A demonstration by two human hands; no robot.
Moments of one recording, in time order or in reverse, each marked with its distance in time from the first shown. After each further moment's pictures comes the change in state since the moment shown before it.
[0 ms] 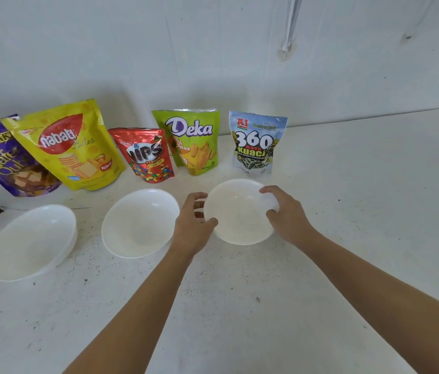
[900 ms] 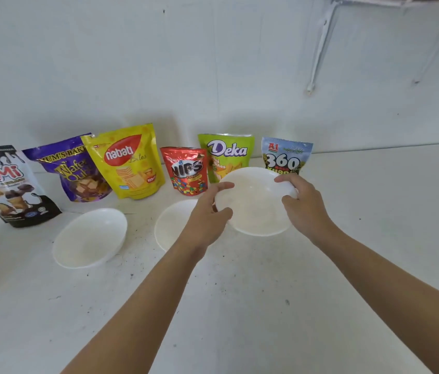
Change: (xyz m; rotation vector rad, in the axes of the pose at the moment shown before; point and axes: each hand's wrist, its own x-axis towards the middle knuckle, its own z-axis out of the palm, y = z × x) left_hand -0.052 0.052 -0.071 -0.139 -0.085 0.158; right_hand -0.035 -0.100 -0.009 0.216 0.181 -0.093
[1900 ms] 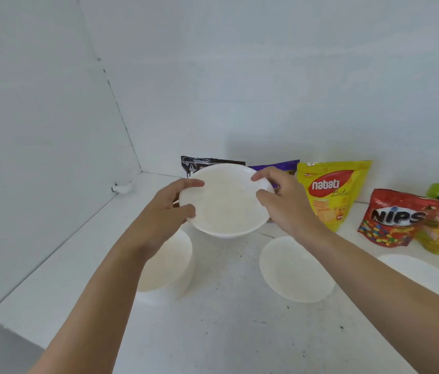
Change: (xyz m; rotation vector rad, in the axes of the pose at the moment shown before) left_hand -0.100 -0.015 -0.469 0.056 0.323 0.016; right_hand -0.056 -0.270 0.375 0.186 -0.352 -0.336
